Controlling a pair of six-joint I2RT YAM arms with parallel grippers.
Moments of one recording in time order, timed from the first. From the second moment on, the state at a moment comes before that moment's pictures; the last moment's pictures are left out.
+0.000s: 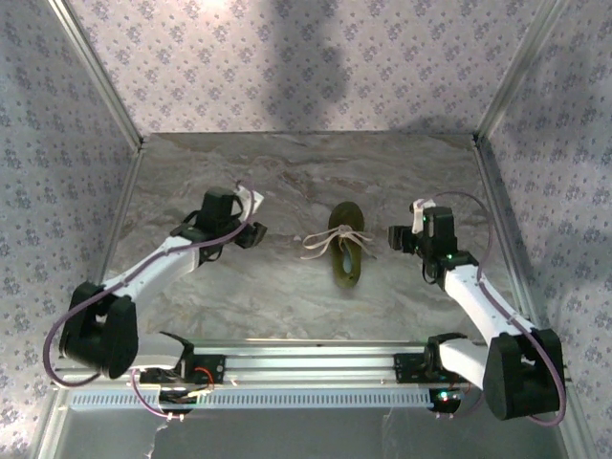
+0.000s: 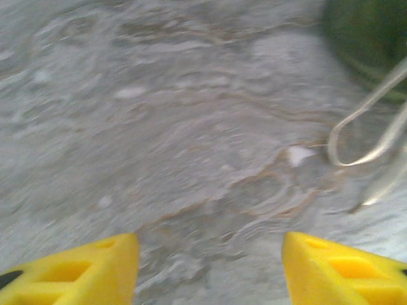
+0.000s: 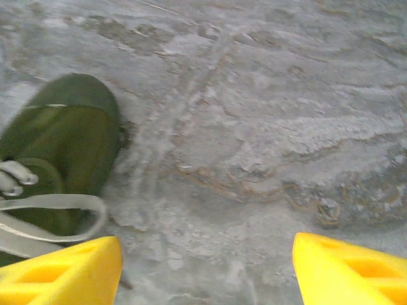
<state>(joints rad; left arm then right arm) -0.40 1.31 0.80 -0.23 0.05 0.17 0.14 1.09 0.55 -0.13 0.01 0.09</state>
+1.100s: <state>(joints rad) 0.04 1.54 0.39 0.68 0.06 -0.02 -0.04 1.52 0.38 0.68 0.01 -0.02</state>
